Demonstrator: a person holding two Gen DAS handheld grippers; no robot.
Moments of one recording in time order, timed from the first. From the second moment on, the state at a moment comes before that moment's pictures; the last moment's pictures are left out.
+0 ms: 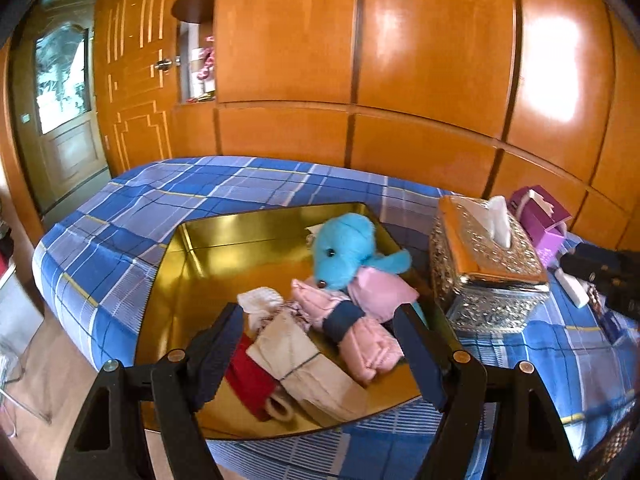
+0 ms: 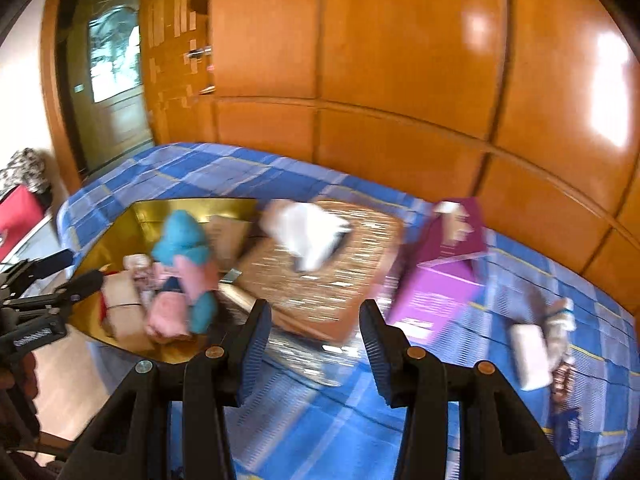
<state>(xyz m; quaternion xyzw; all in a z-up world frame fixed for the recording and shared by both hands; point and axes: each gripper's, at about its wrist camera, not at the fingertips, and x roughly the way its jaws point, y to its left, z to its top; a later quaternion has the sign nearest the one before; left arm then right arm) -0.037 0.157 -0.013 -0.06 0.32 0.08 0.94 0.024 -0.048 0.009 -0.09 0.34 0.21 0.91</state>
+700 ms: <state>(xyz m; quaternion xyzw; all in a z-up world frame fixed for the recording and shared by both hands) -0.025 0.078 -0.006 0.02 0.34 -0.02 0.94 0.066 -0.315 0.002 0.12 0.33 -0.11 0.93</state>
